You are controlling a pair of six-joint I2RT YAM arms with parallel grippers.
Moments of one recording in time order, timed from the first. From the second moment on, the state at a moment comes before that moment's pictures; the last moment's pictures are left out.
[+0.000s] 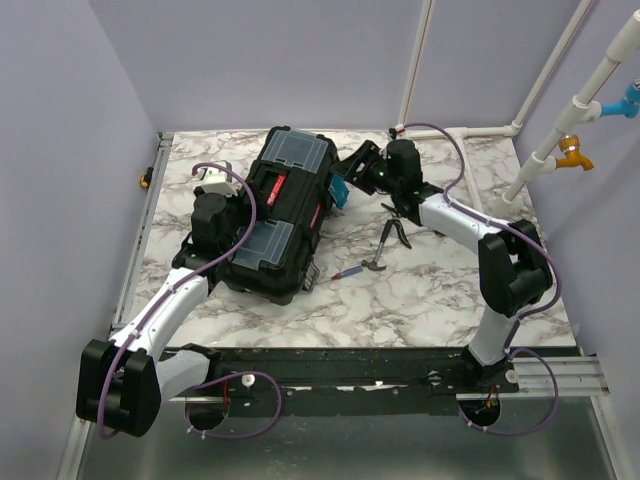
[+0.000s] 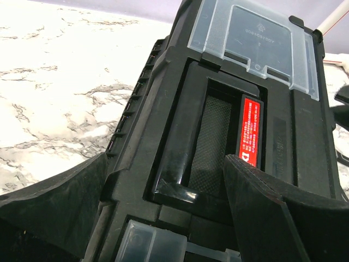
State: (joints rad) left arm -0.29 1.10 0.67 0.22 -0.12 -0.33; right arm 0.46 1.83 1.30 0.23 -0.21 0.90
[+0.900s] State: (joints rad) left arm -0.29 1.16 0.71 0.23 -0.12 -0.34; right arm 0.51 2.00 1.55 -0.31 0.17 0.80
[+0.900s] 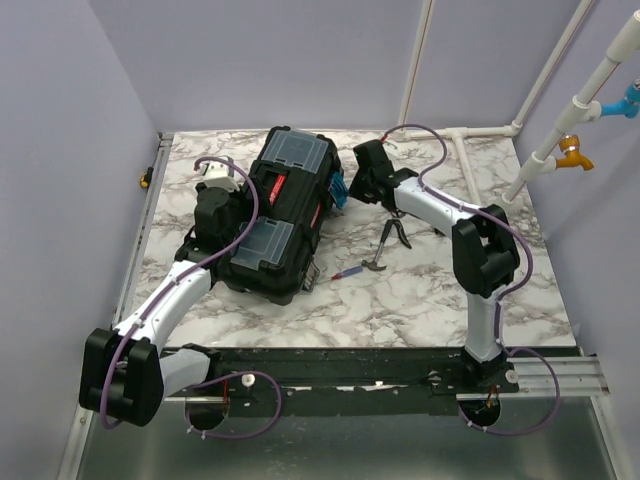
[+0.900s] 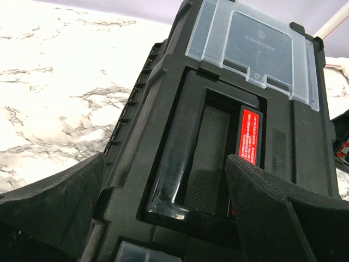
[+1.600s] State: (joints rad) left arm -0.27 1.28 0.77 0.27 -0.05 -0.34; right arm 0.55 2.16 1.71 -0.46 0.20 0.83
